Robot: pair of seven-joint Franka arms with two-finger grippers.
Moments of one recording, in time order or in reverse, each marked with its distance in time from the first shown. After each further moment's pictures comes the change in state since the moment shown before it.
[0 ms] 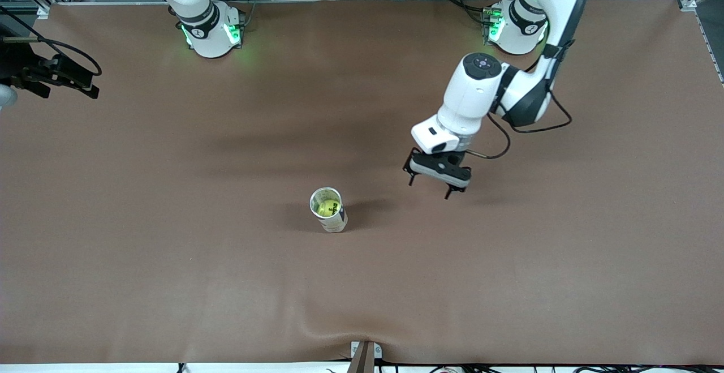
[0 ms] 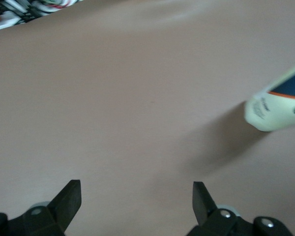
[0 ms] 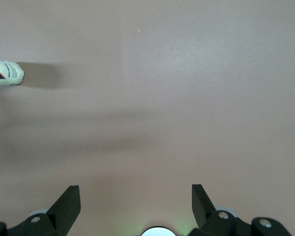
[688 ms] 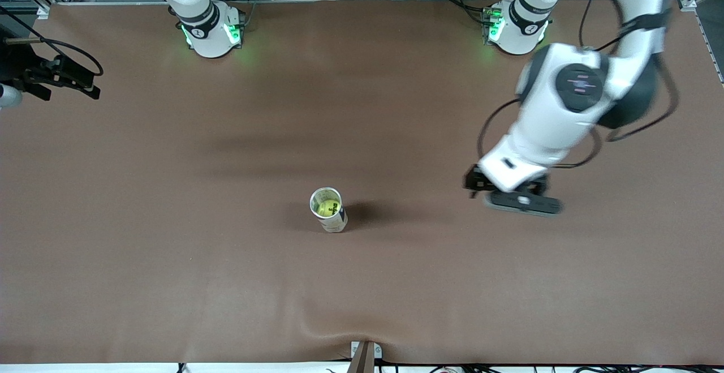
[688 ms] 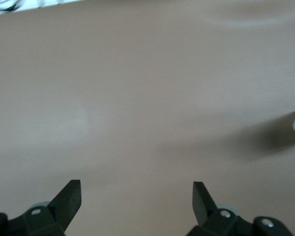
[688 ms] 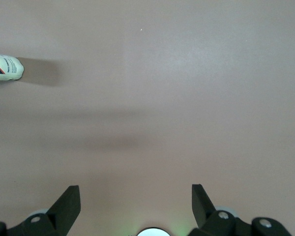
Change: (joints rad) left arm 0.216 -0.011 0.003 0.406 -0.113 -0.677 0.103; right arm -0.004 0.000 0.003 -0.014 -0.001 0.011 -0.024
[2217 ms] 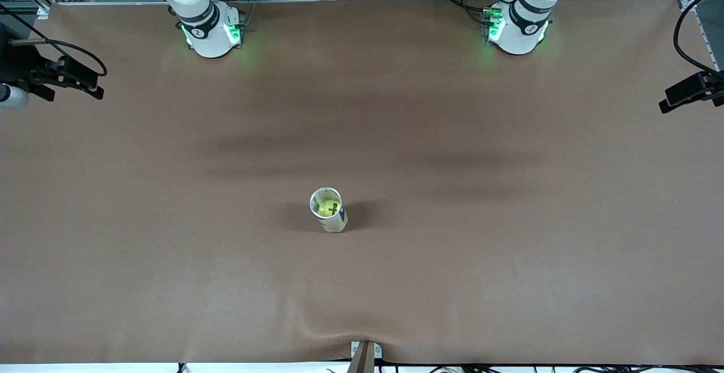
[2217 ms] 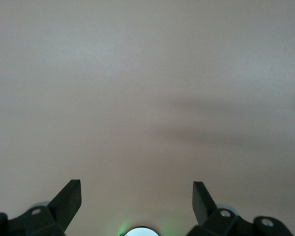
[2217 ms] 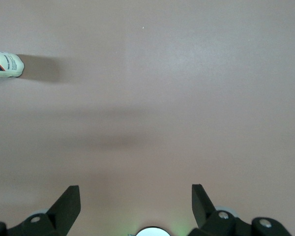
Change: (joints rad) left arm 0.310 -0.264 0.077 0.133 -0.011 -0.597 0.130; right arm 0.002 0.000 0.005 -0.006 0.000 0.001 -0.003
